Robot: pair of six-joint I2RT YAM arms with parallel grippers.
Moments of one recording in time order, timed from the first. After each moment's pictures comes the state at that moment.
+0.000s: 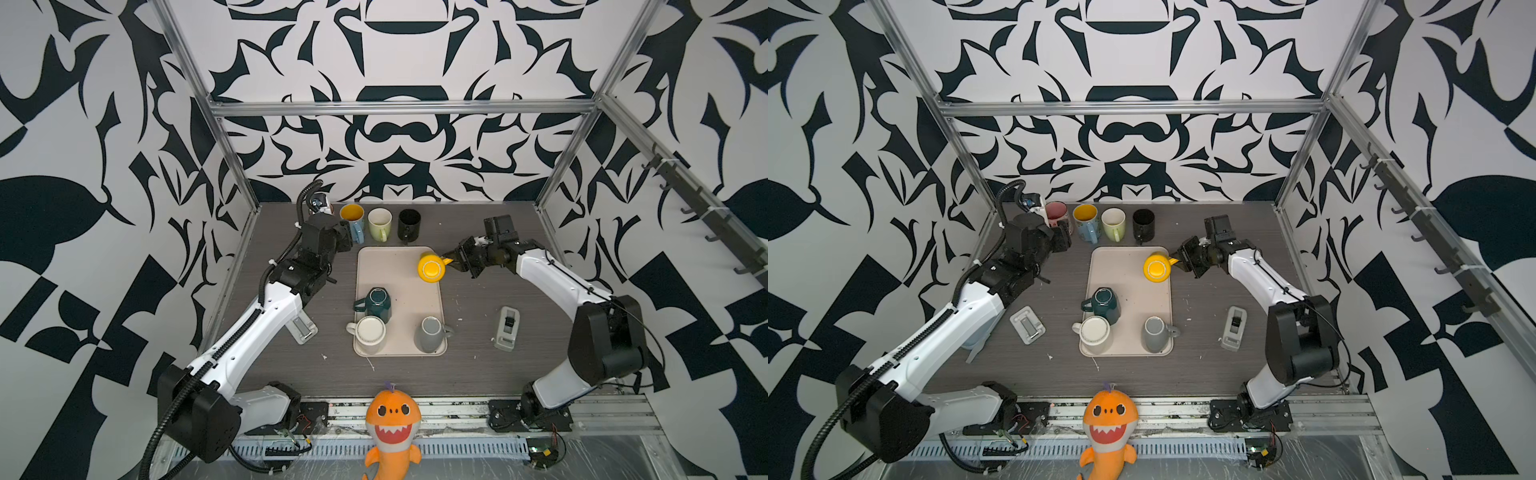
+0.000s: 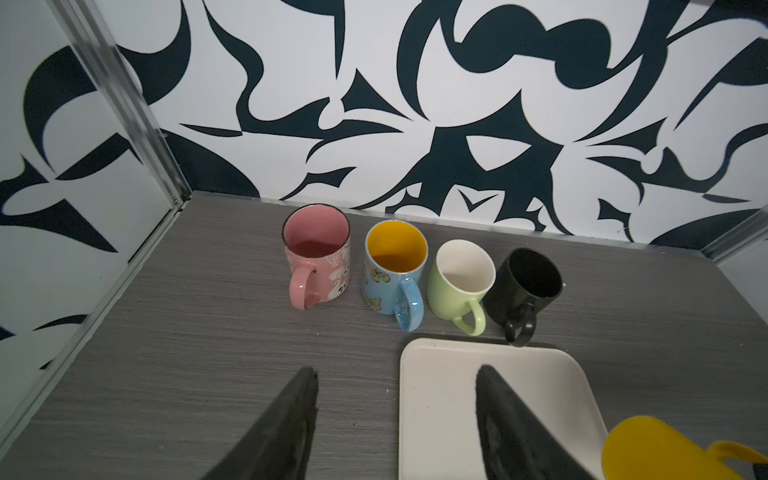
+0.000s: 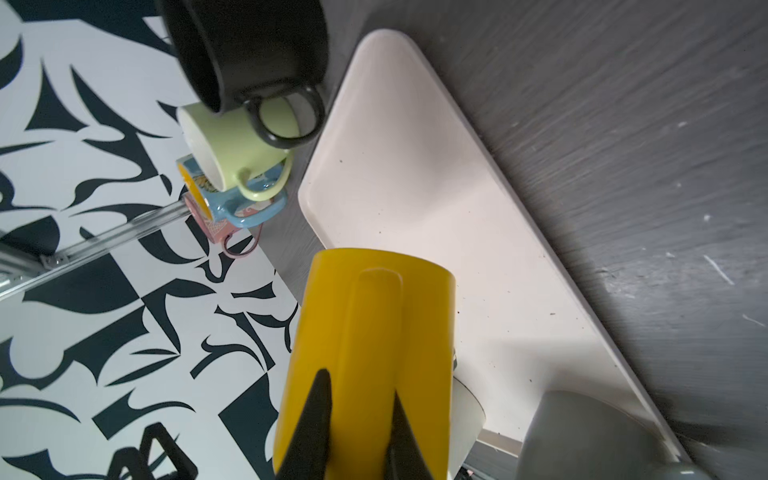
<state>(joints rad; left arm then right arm) -0.48 1.25 1.12 -0.25 -0.37 -0.31 0.23 1.56 1.16 -0.48 -0.60 1.21</state>
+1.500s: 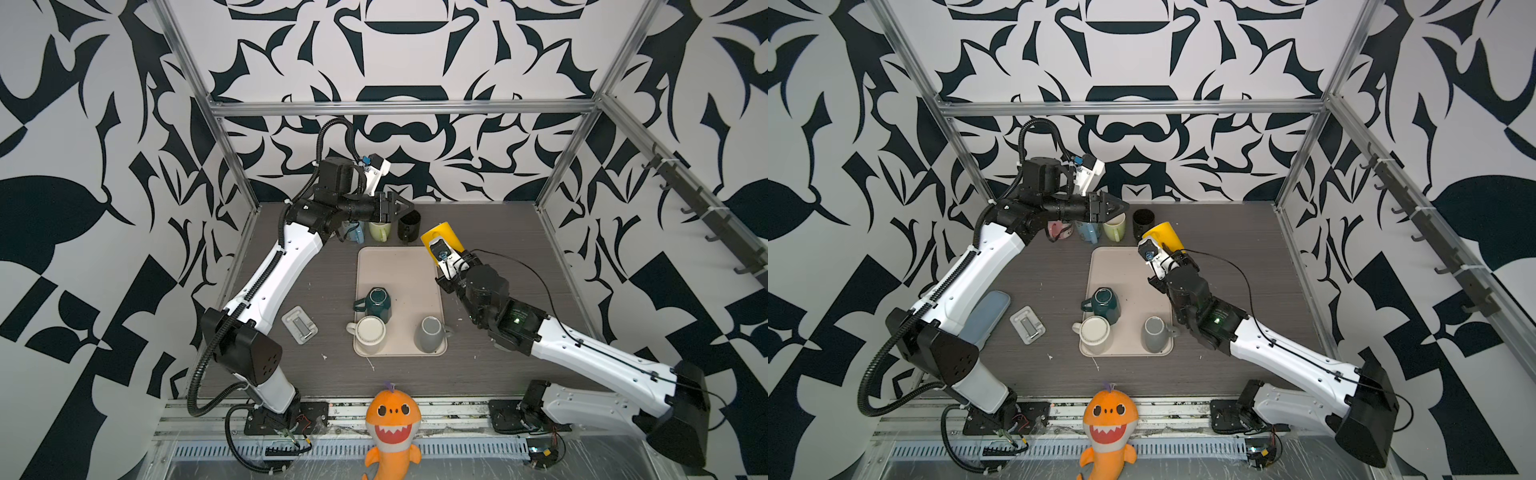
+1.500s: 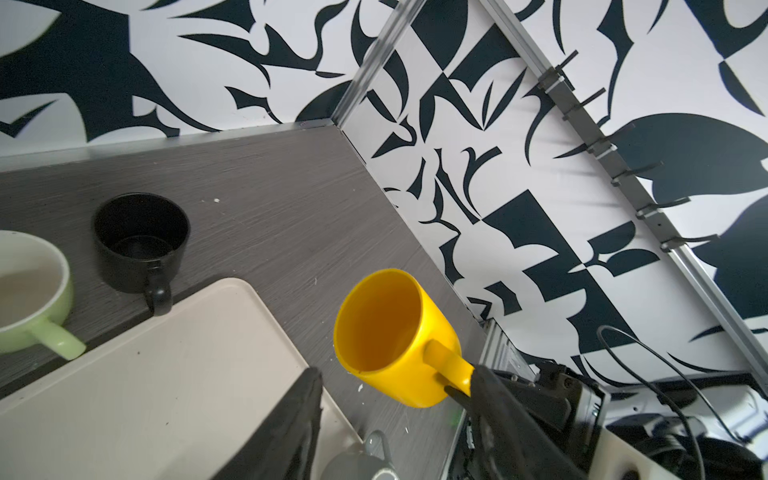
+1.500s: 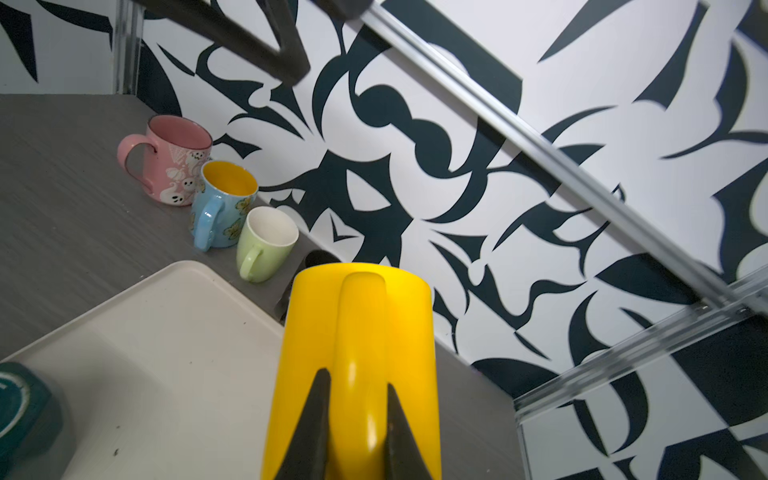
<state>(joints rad) -0.46 1.65 1.80 -0.60 0.73 -0.38 0.89 1.10 0.84 0.13 0.64 -0.48</state>
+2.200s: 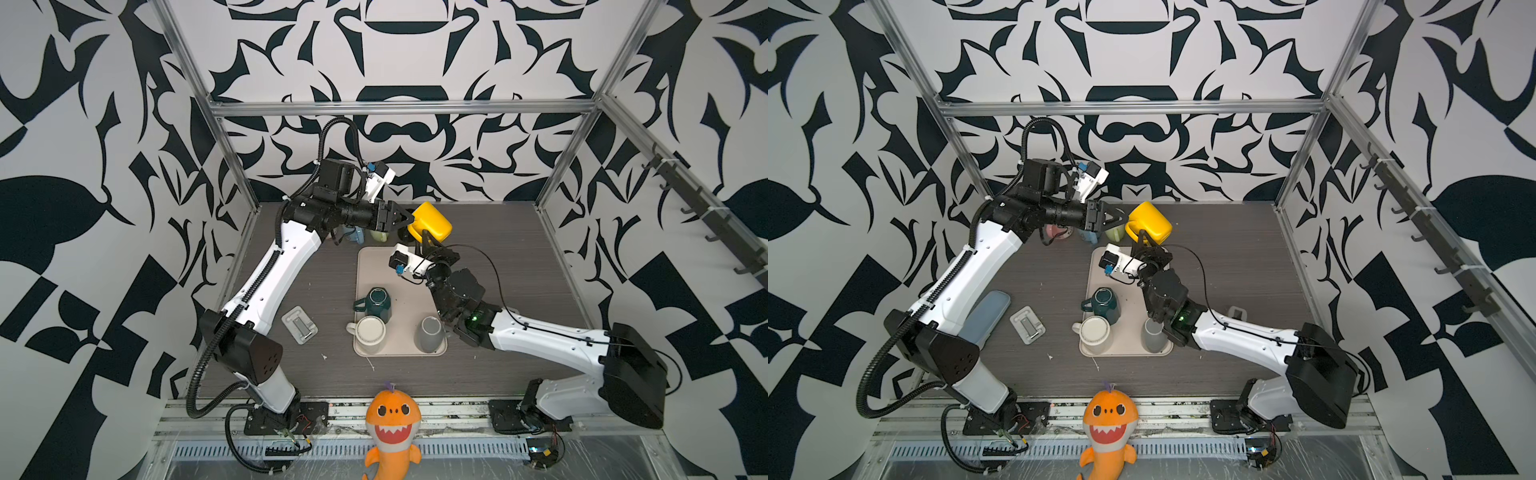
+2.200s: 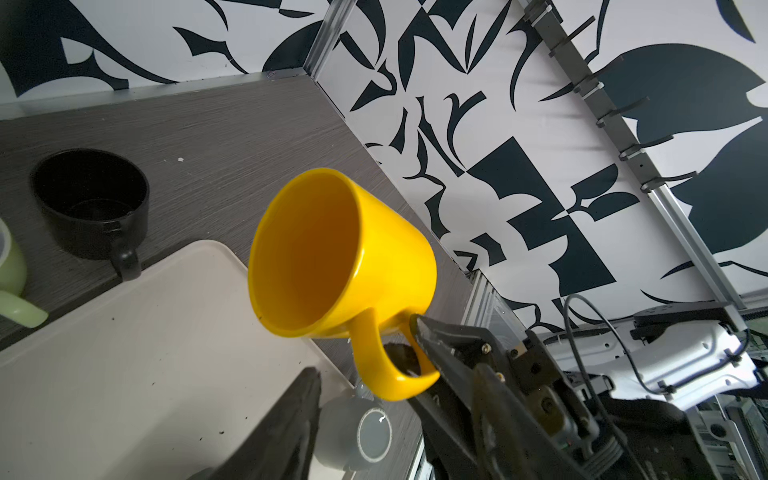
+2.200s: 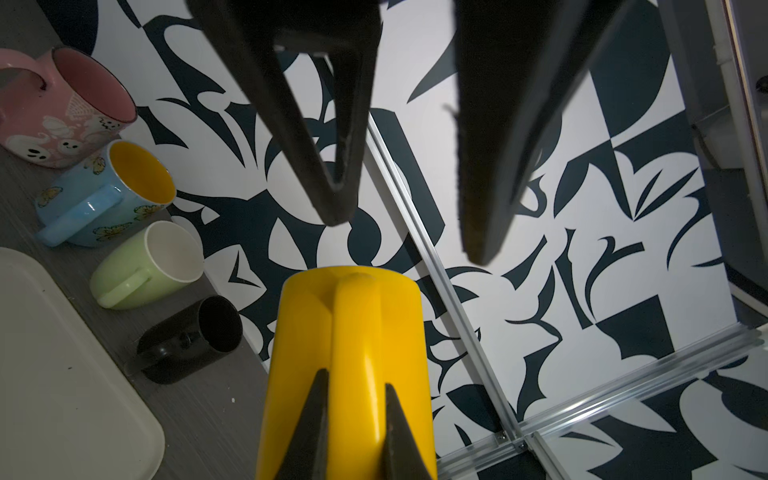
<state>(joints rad) -0.46 1.65 1.85 -0.79 0.80 -0.25 0.97 1.38 0.83 0.76 0.71 -1.22</state>
